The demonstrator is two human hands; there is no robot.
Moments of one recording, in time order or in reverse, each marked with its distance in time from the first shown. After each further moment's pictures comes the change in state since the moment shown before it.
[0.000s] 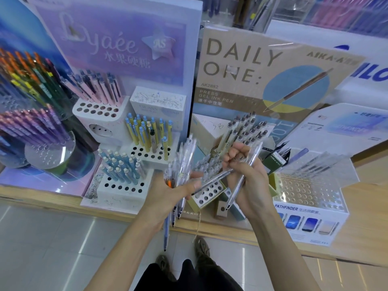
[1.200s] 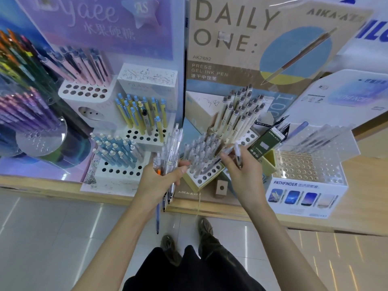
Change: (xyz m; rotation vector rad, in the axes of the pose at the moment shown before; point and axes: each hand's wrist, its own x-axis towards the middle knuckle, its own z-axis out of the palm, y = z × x) left_hand -0.001 -0.027 -0.009 0.074 0.083 -0.012; right_hand -0.026 0.021 -0.034 -1.150 0.117 -0.224
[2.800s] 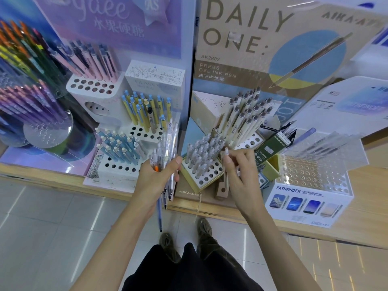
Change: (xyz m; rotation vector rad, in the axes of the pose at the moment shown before) left_hand -0.007 0.016 0.004 -0.069 0.187 -0.115; right_hand -0.002 0.011 0.006 -0.053 -0.033 -0.072
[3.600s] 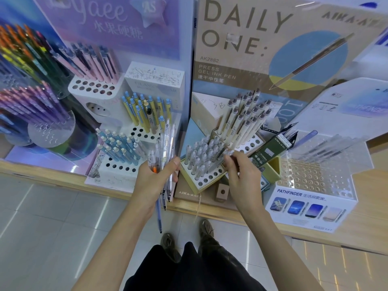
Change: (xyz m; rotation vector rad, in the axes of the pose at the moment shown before) left_hand 0.002 -0.005 0.004 0.001 0.039 0.021; right_hand 0.008 0.012 0.001 -0.166 0.073 -0.097
